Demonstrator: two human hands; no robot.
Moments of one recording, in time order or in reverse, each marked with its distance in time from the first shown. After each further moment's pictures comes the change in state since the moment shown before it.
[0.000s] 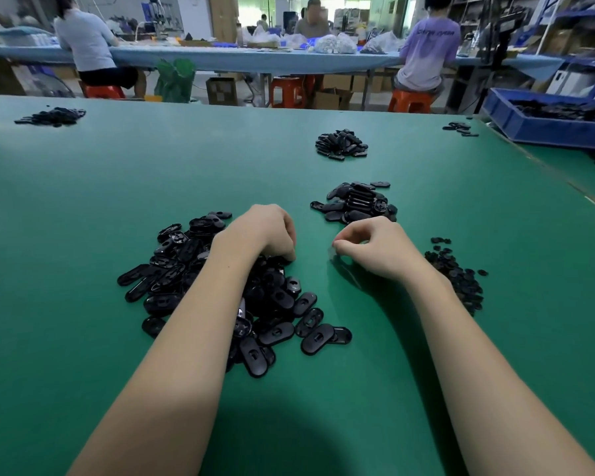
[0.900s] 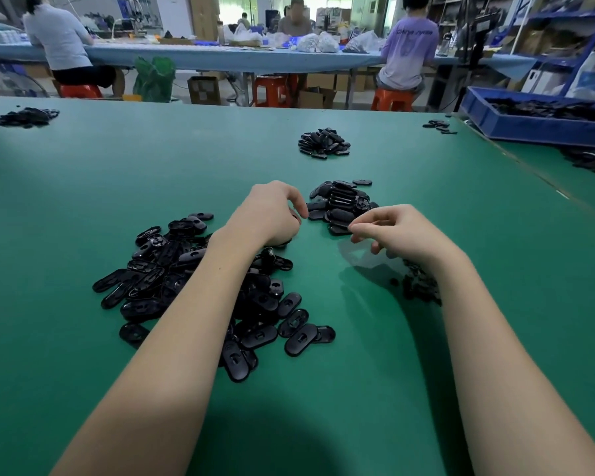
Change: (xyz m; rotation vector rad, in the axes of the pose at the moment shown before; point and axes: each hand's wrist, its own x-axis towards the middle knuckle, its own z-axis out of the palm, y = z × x) left_hand -0.015 0.039 -0.005 -0.262 0.162 0.165; right_hand -0.015 0.009 -0.052 0.198 -0.037 0.147
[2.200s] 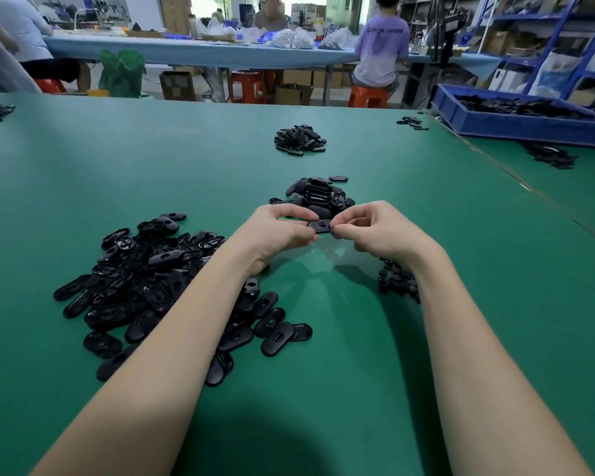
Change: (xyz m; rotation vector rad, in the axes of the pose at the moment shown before) left_hand 0.001 -0.002 0.051 -0.864 -0.172 -0.086; right_hand -0.006 -0.002 -0.002 0.012 0.005 0.014
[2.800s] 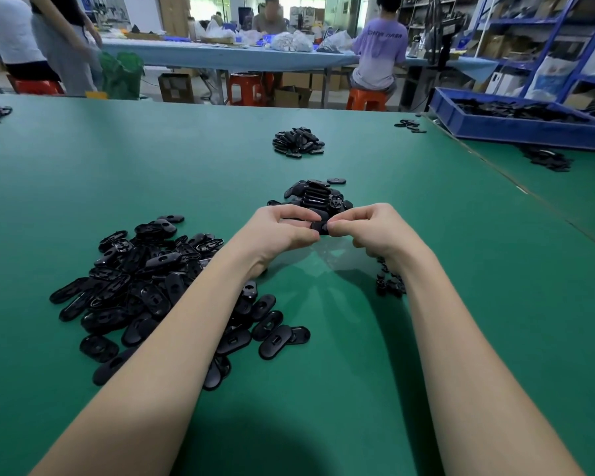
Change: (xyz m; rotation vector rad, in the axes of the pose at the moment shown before) left_hand 0.004 -0.001 0.001 0.043 -0.026 0.037; right_hand 0.000 -0.007 0.009 0.150 0.146 0.122
